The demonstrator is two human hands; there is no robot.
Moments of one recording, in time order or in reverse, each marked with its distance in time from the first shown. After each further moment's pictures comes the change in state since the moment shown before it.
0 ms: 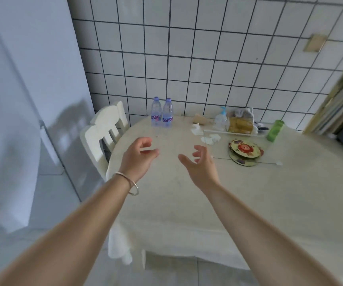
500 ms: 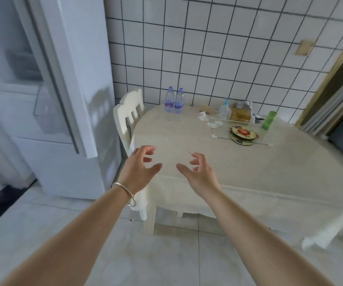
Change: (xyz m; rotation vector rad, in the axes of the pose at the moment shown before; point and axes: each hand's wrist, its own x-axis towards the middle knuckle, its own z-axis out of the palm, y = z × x) left_hand -0.226 -0.032 -0.120 0.189 -0.047 0.177; right_hand -0.244 -0.021 0.026 -0.053 -0.097 -0.005
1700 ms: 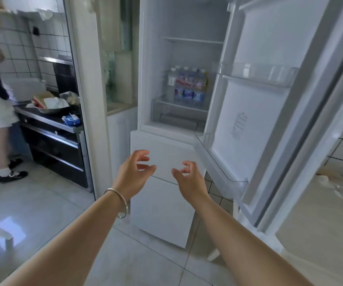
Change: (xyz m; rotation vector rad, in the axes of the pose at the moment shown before) left_hand 0.058 -0.232 -0.497 -0.071 0.366 -0.115; right_hand 0.016 -0.360 0.453 0.119 -0.261 -0.231
